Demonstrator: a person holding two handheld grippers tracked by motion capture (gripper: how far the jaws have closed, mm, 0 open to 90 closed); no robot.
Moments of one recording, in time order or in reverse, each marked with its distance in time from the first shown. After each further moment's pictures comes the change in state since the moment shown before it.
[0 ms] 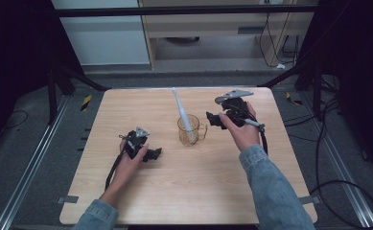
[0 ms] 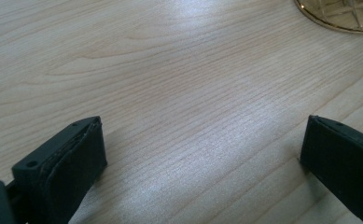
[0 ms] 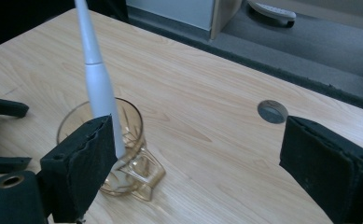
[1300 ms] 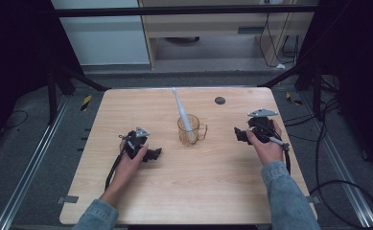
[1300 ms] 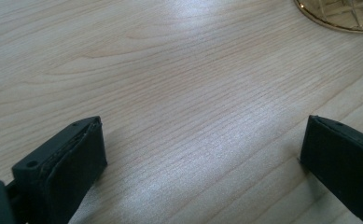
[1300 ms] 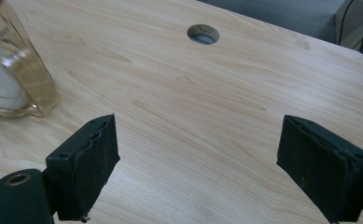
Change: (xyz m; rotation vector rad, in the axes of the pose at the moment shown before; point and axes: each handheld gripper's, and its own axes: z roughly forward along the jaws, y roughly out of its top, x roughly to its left) left arm 0.000 0.000 0.000 0.001 0.000 0.000; right arm -0.062 -0.085 -0.007 0.095 -0.142 0.013
